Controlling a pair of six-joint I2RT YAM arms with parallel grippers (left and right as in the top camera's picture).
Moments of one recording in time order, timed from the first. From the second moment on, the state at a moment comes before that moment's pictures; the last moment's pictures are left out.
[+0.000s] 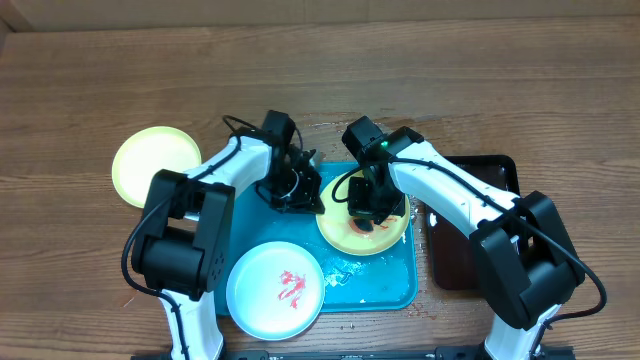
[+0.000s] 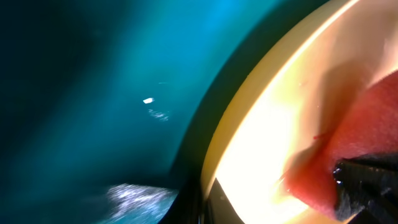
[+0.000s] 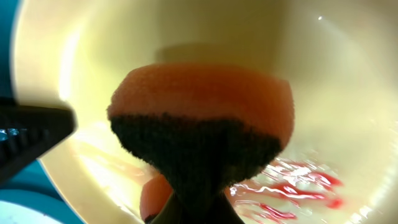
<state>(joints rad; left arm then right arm) -0.29 2.05 1.25 -0.80 0.60 -0.19 0.58 1.93 1.34 -0.99 -0.18 0.65</state>
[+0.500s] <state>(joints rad) -0.10 2.07 1.24 -0.84 0.68 -0.12 0.57 1.93 1.34 -0.98 -0.14 0.64</state>
